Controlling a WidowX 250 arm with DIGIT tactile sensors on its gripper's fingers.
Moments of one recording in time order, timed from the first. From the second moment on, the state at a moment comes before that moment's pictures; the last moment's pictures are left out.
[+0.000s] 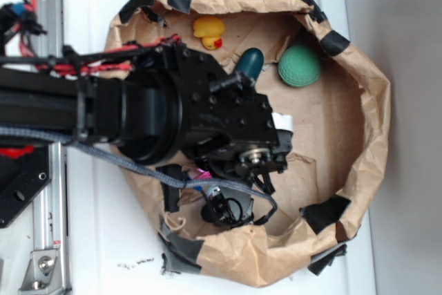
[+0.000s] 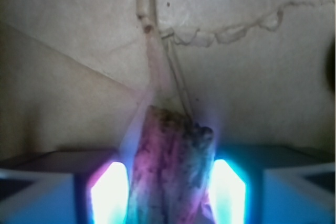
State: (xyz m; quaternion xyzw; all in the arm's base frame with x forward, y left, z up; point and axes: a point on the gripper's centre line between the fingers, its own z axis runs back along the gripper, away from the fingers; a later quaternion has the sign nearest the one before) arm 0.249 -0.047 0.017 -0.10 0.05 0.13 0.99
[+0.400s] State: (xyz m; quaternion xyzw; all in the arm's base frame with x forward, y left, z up) arm 0.248 -0.030 0.034 -0.06 0.03 0.10 0.99
